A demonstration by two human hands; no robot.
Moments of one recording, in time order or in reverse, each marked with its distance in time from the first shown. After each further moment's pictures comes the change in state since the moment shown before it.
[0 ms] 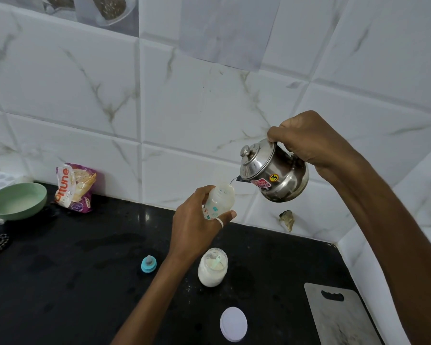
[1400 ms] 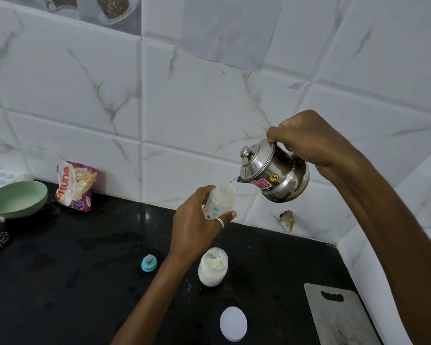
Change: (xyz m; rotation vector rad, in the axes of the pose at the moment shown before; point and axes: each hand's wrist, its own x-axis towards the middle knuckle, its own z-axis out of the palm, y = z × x) left_hand -0.001 -0.001 -0.002 -0.003 -0.001 0.010; right_hand 0.001 -0.005 0.002 -0.026 -0.030 0.002
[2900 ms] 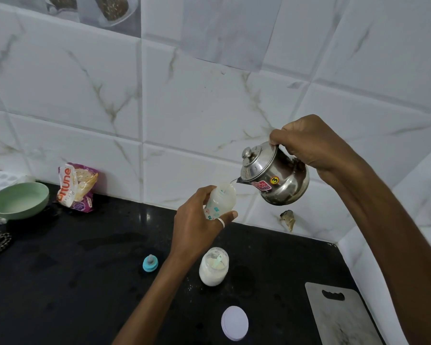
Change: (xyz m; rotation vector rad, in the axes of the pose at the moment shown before) left_hand -0.001 0.000 0.000 0.002 -0.006 -0.006; right_hand -0.007 0.007 0.001 0.047 0.031 0.011
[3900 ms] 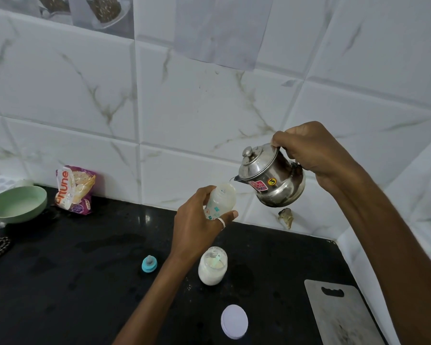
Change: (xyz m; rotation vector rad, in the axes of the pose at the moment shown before) left_hand -0.003 0.008 0.004 -0.007 -0.017 -0.002; right_hand -0.010 0.012 -0.005 0.077 0.035 0.074
